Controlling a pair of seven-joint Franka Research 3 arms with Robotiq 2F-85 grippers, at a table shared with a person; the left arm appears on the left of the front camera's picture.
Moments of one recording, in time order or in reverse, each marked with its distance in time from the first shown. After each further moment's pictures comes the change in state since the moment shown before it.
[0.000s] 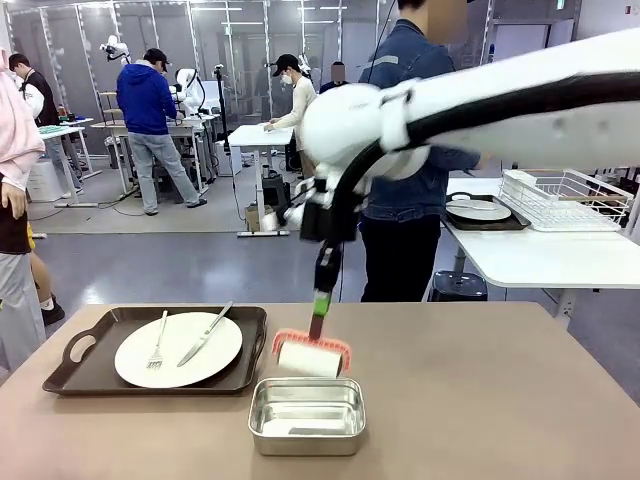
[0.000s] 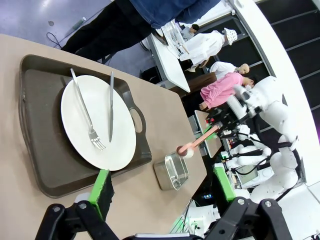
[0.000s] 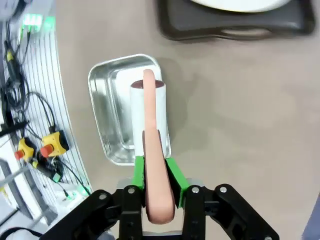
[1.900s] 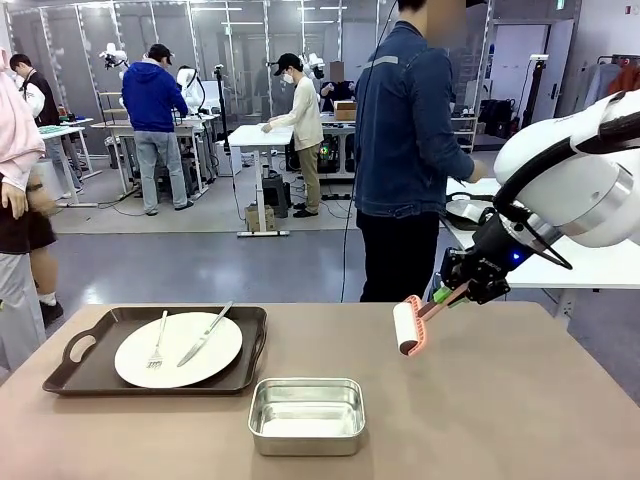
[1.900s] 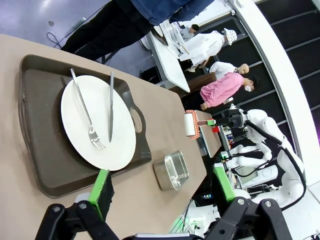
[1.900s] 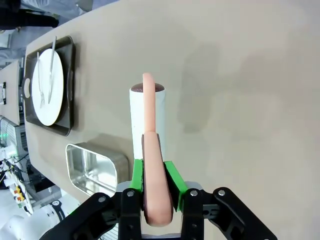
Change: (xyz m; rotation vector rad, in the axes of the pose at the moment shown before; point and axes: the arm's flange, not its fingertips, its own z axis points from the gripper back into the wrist) left arm 0.000 0.000 0.000 -0.001 0.000 0.000; right arm -0.273 -0.049 0.001 0.028 -0.605 -1.247
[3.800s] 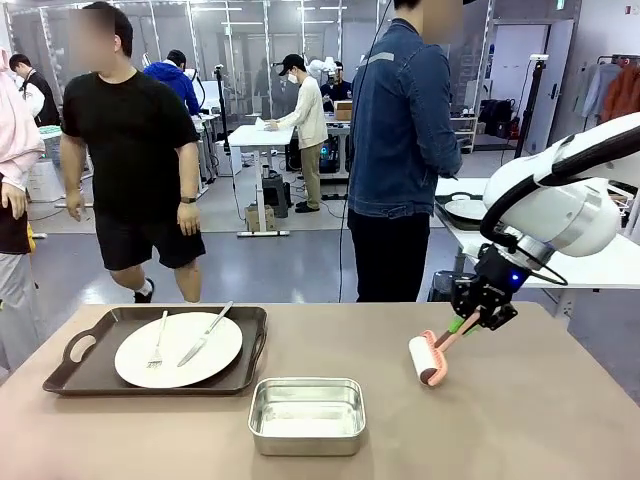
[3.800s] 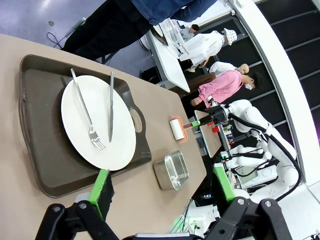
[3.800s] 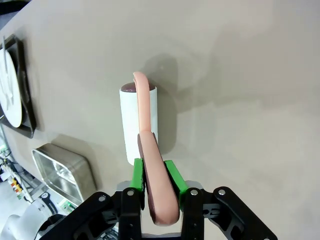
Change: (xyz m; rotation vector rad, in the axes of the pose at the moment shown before) left arm 0.000 0.000 0.000 0.000 0.000 0.000; right arm 0.044 -0.068 -0.049 -0.107 0.199 -0.089
